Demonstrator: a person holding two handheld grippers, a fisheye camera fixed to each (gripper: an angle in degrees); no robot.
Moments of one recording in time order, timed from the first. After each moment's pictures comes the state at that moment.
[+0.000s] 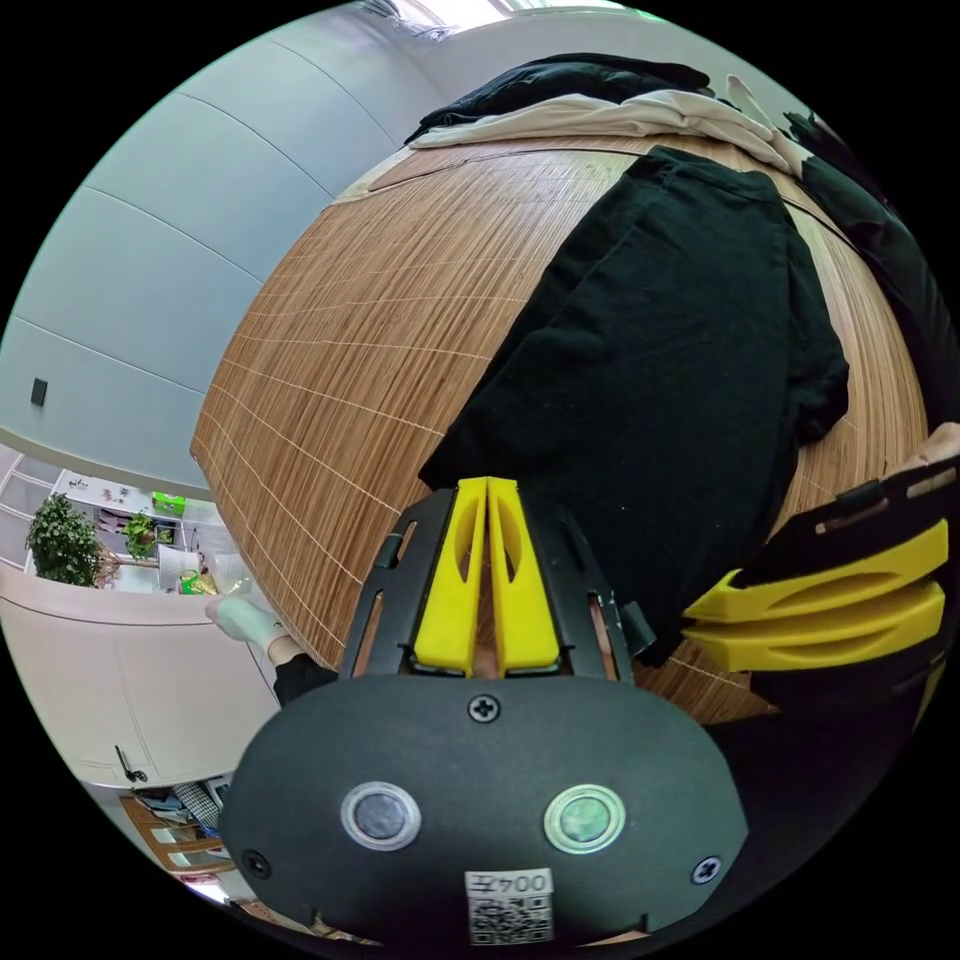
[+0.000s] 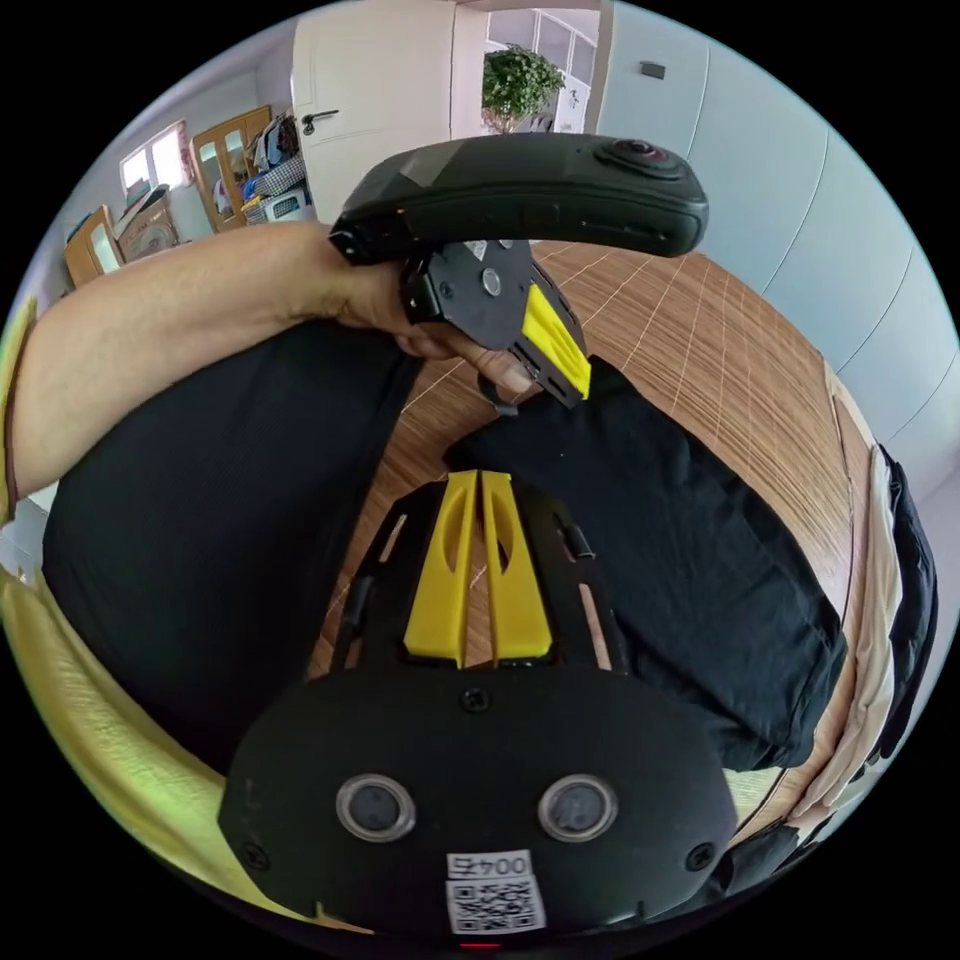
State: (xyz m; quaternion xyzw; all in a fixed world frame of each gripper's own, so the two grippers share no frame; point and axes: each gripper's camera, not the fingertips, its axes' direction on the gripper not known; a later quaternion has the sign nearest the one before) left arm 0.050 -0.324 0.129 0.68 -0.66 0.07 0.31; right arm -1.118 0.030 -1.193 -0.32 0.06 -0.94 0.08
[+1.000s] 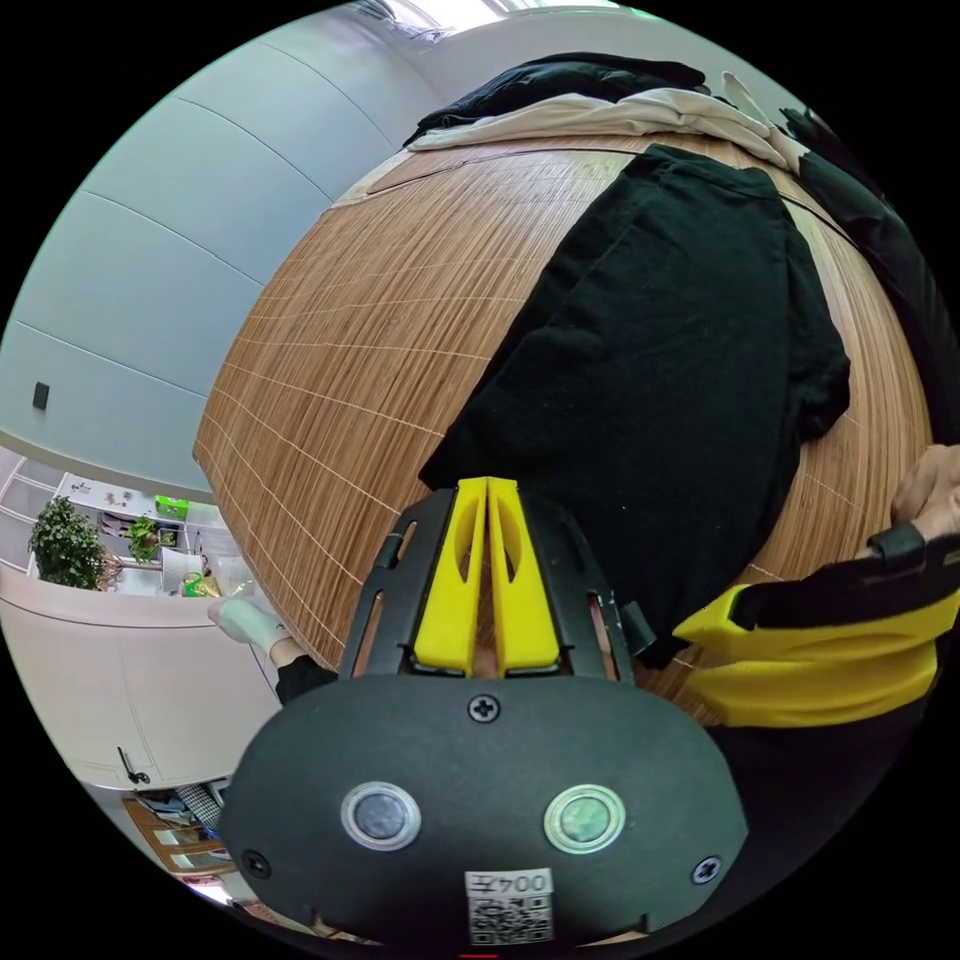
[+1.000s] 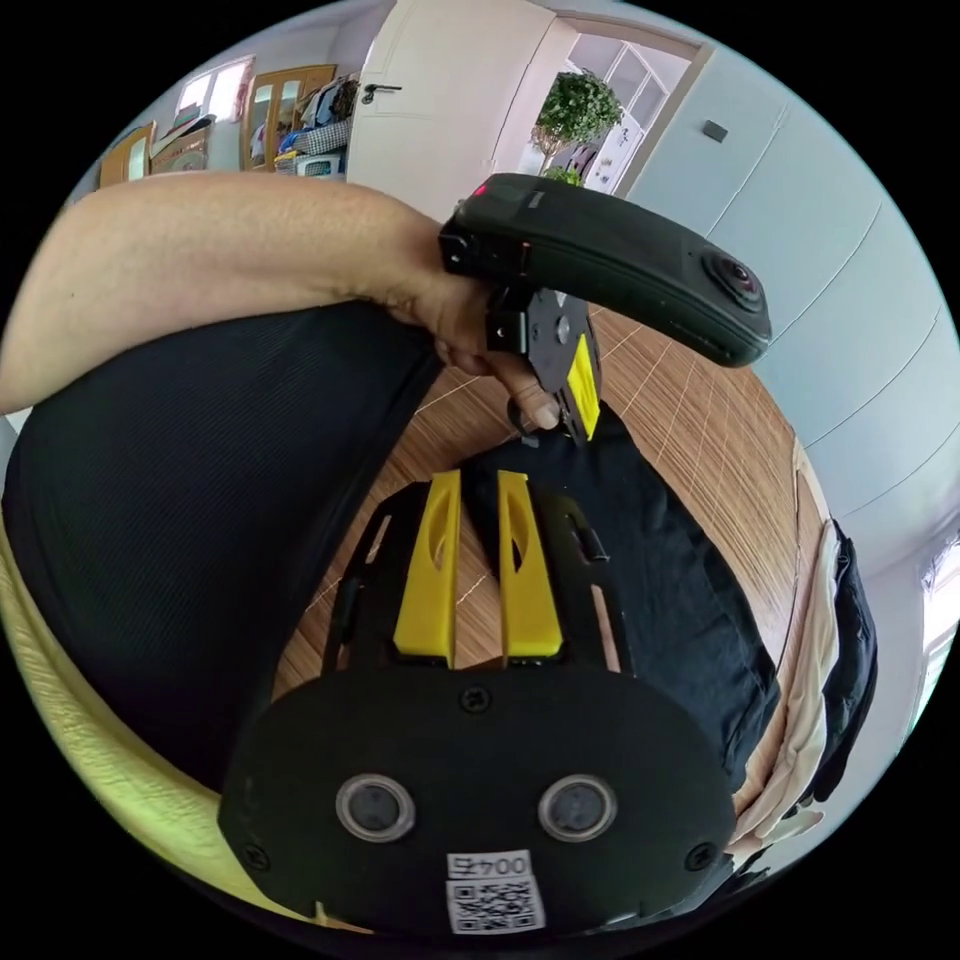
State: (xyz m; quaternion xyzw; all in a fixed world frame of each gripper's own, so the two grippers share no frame) left arm 0.061 -0.332 0.143 0.68 -0.67 0.07 0.30; right arm -1.080 0.082 -1.282 -0.24 0.03 -0.97 -0.01
